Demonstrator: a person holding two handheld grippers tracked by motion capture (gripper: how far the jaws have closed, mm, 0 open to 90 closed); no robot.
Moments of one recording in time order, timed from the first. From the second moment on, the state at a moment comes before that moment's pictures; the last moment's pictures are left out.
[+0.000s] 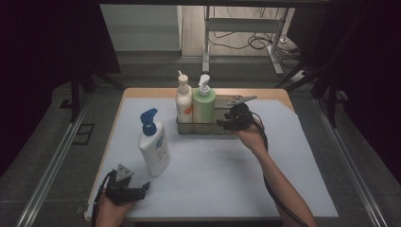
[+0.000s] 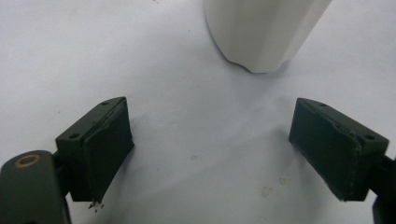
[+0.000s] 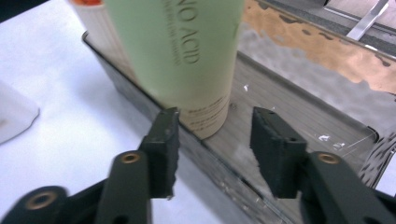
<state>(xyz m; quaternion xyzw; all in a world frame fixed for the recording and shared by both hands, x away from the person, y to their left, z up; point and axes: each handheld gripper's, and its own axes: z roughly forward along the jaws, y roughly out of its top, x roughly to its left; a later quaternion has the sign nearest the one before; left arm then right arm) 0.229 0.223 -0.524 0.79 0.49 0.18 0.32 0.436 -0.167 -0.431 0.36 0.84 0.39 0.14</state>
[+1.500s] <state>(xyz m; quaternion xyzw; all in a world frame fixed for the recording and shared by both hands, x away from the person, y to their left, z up) 0.230 0.224 -0.523 0.79 0.49 0.18 0.32 0.351 -0.206 -0.427 0.32 0.85 0.38 0.15</state>
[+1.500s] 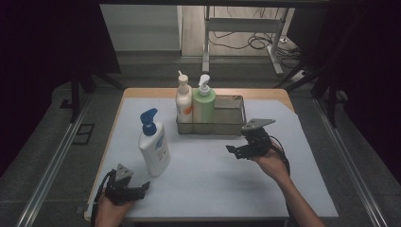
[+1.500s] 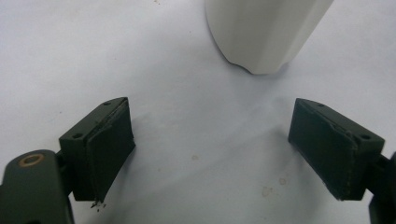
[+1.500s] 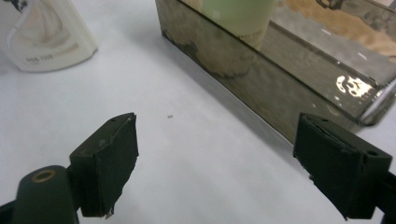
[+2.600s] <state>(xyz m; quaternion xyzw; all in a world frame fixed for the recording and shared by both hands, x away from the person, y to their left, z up) 0.231 0.234 -0.518 0.78 0.50 0.18 0.33 0.300 -0.242 -0.483 0.34 0.85 0.36 0.15</state>
